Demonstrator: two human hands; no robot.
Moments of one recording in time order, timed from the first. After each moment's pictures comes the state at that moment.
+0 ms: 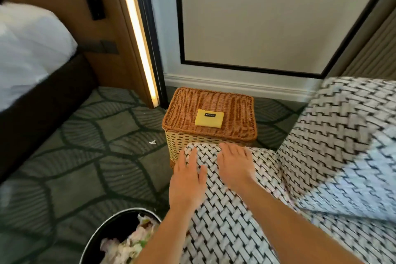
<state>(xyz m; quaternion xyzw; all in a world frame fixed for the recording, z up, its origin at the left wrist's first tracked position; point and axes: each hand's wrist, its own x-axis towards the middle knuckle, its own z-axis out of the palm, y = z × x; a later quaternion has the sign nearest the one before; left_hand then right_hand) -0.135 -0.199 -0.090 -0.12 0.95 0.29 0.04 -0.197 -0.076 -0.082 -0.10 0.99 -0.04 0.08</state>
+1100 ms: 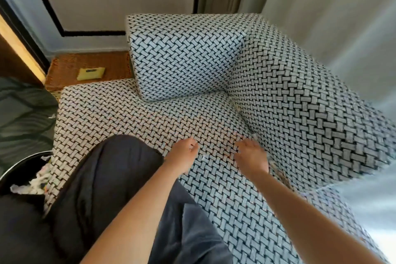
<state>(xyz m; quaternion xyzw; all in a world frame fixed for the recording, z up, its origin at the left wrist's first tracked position) 0.133 0.087 -0.007 0.16 0.89 0.36 0.22 0.191 0.286 -0.025 0.18 0.98 0.00 0.12</state>
